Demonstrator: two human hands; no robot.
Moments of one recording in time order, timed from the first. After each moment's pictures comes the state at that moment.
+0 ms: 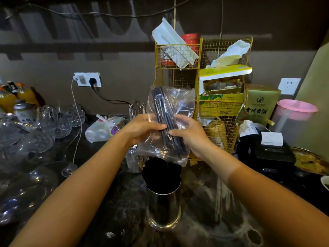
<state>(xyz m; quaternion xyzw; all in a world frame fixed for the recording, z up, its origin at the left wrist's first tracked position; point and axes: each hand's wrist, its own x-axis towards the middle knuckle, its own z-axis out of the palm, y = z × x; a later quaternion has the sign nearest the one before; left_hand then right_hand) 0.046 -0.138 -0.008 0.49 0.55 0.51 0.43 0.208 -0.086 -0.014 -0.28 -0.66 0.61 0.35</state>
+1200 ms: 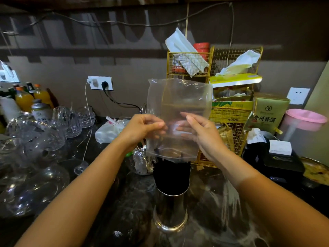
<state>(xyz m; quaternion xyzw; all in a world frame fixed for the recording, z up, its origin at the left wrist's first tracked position) 0.052 -0.189 0.015 0.54 0.55 0.58 0.28 0.217 -0.102 0.003 -0.15 -0.67 0.59 0.42</state>
